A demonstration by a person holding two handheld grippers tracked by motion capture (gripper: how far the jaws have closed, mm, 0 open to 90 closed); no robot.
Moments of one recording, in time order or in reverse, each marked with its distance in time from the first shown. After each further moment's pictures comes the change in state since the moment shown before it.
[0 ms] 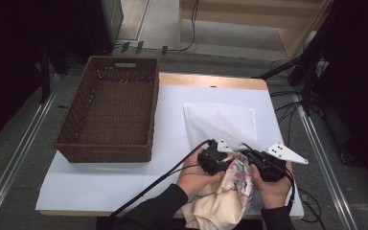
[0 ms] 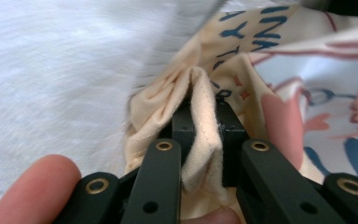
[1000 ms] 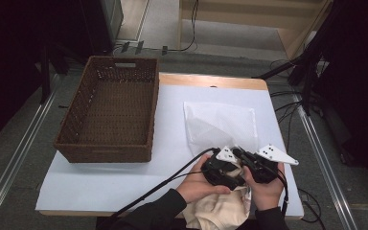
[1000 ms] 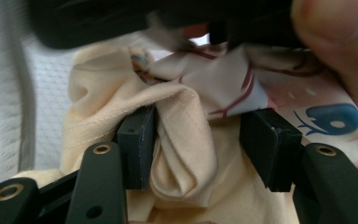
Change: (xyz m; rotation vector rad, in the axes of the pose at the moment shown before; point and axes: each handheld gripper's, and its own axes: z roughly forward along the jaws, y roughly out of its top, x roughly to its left) left arm -0.027 -0.005 0.001 -0.025 -0.264 0.068; right arm 0.017 -0.006 0.012 0.028 0.003 -0.018
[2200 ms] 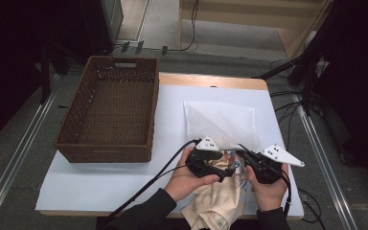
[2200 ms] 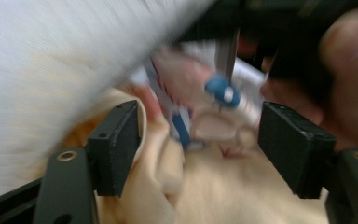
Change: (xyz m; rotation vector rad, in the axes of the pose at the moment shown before) left arm 0.014 -0.007 -0.033 -0.041 0.026 -0.133; right arm 0.000 0.007 -0.011 -0.037 0.000 0.022
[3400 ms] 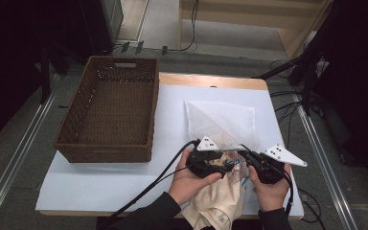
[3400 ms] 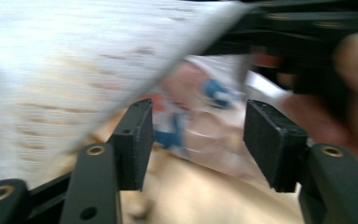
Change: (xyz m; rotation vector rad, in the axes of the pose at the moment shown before) left arm -0.013 0.002 -0.017 -0.096 0.061 -0.021; right arm -0.007 -0.001 -0.003 0.000 -0.001 0.018
